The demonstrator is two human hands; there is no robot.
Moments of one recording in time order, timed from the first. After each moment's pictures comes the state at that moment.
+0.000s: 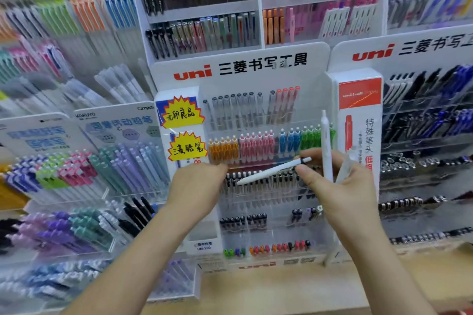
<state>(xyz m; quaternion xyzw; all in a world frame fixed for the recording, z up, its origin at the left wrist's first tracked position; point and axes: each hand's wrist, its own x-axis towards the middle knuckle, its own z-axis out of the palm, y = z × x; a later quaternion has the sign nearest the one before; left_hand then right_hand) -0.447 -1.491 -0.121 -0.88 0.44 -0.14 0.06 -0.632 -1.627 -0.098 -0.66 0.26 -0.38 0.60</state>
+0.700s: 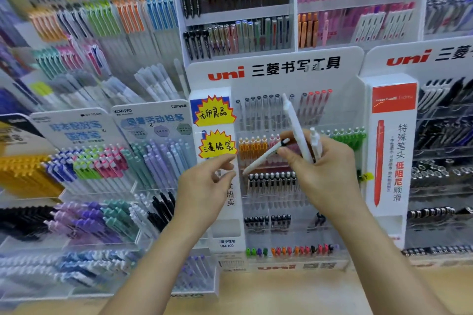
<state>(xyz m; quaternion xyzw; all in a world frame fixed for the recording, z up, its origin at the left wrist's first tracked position) -0.450 -1.445 -0.120 -0.83 0.34 -0.07 -0.43 -0.576 -1.600 -0.085 -0.78 0.15 -0.39 0.47</state>
